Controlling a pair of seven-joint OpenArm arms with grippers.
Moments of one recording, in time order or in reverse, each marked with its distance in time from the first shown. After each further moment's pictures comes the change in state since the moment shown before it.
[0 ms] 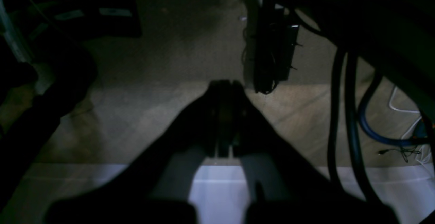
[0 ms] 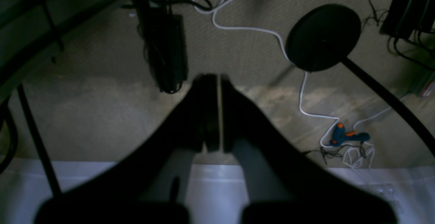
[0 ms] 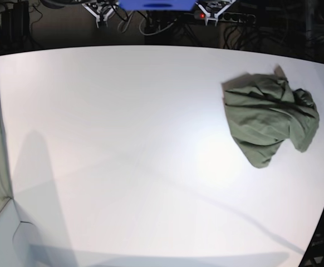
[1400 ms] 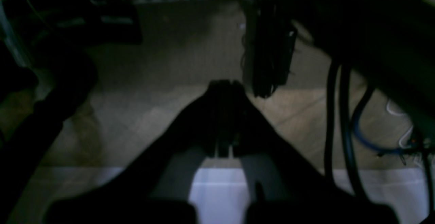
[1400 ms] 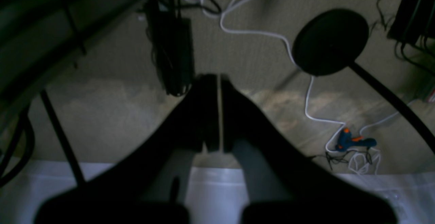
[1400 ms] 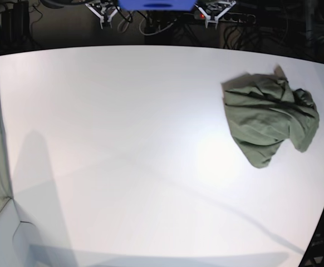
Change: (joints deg) left arm -0.8 0.1 -0.2 -0.3 0.0 -0.3 0.3; right arm 0.1 -1.2 -0.2 0.1 0.0 -0.1 0.2
